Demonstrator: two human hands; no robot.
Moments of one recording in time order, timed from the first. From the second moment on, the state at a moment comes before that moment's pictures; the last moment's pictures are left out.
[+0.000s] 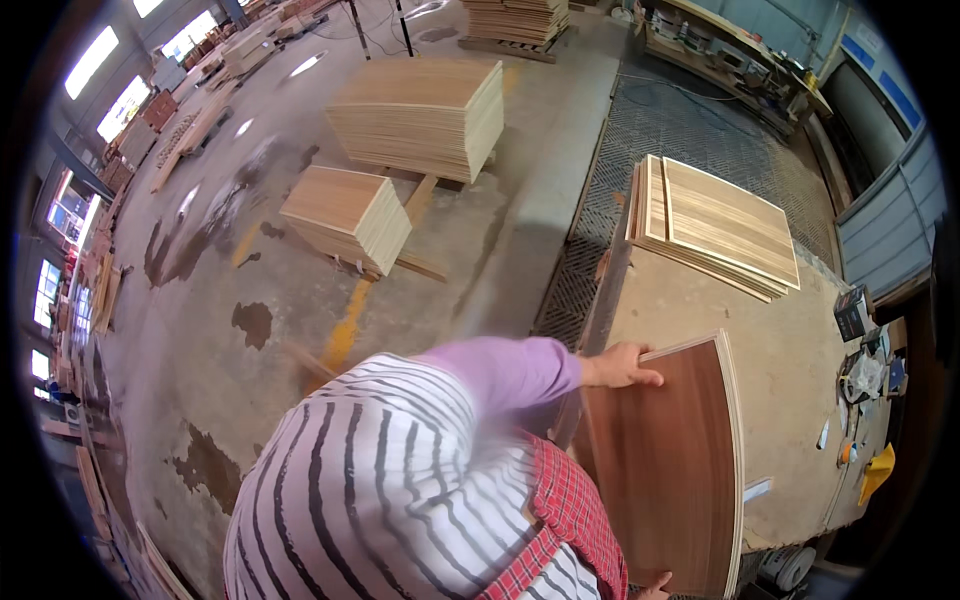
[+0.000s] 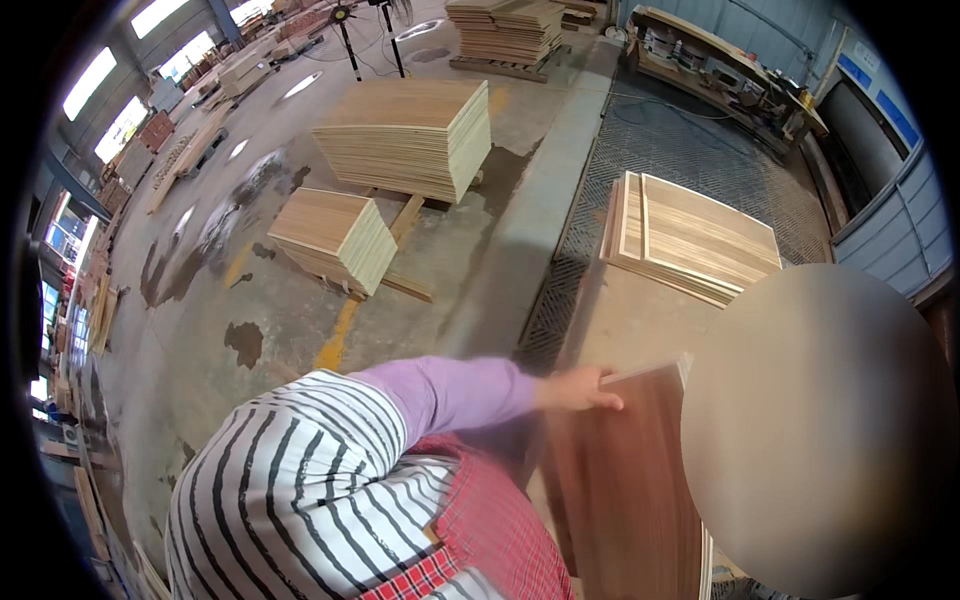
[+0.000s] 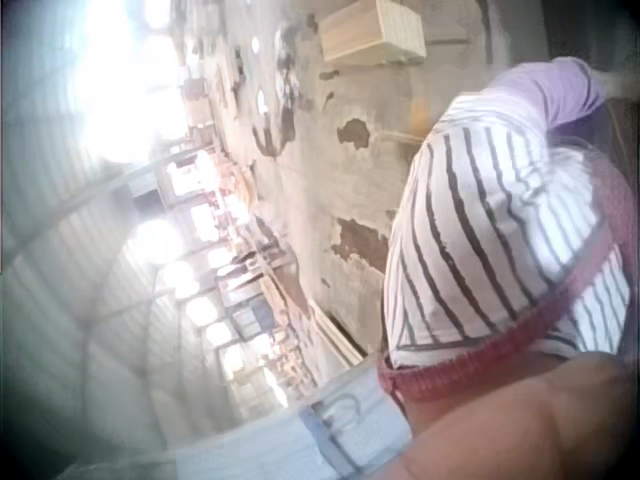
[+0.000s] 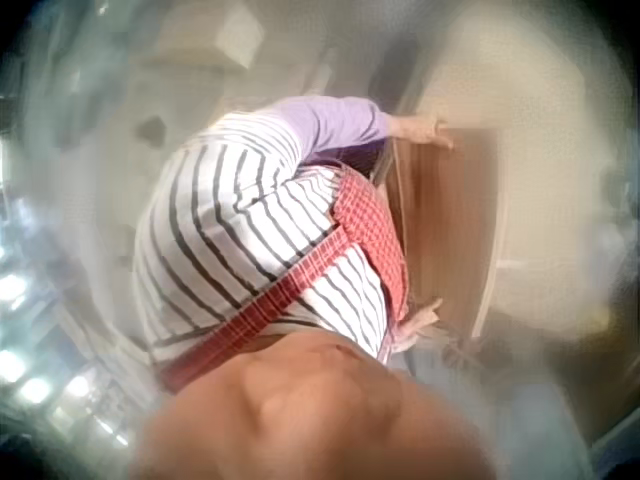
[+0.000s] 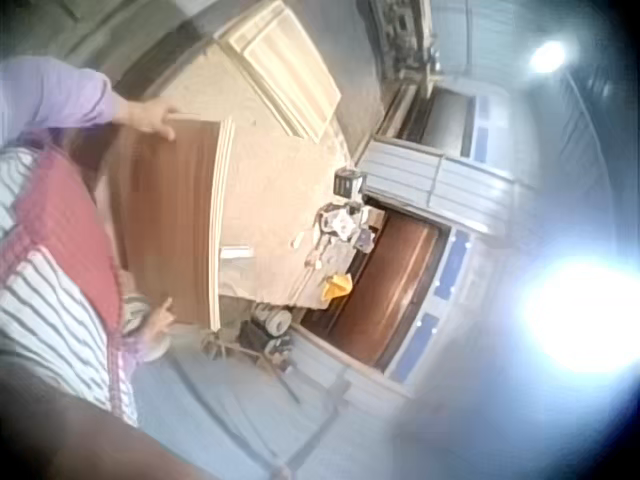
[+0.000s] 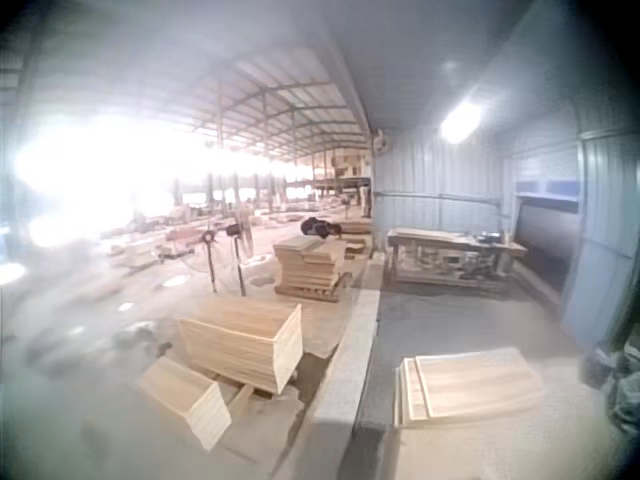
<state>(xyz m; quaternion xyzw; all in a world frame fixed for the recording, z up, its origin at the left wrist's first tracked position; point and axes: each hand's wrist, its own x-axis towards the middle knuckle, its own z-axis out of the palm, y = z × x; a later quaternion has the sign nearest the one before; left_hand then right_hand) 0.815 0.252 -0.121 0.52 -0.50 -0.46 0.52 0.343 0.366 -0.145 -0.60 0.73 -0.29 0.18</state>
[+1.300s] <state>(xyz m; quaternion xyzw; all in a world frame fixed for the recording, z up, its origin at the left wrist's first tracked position) 0.979 0.533 -0.166 0.65 -0.12 -0.48 0.58 0.511 0.317 -0.087 -0.59 0.72 -0.23 0.29</state>
